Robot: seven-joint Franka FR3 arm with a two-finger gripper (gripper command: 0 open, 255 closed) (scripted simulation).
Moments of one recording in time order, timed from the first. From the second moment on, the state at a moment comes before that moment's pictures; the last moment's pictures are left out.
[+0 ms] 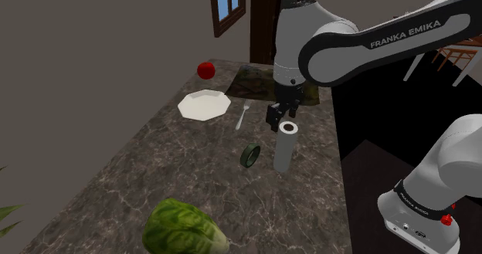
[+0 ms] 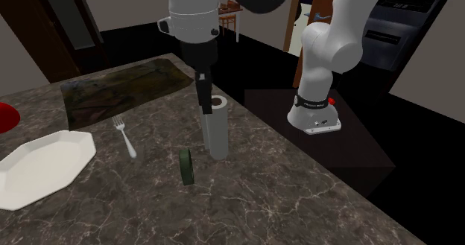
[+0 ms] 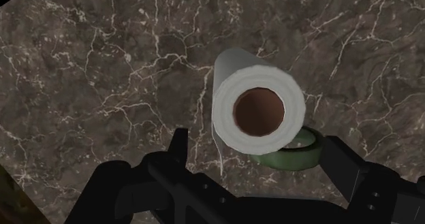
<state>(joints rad) 0.13 -0.29 0.39 -2.34 0.12 2.04 0.33</state>
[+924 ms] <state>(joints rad) 0.13 -0.26 0.40 -2.38 0.12 2.10 0.34</state>
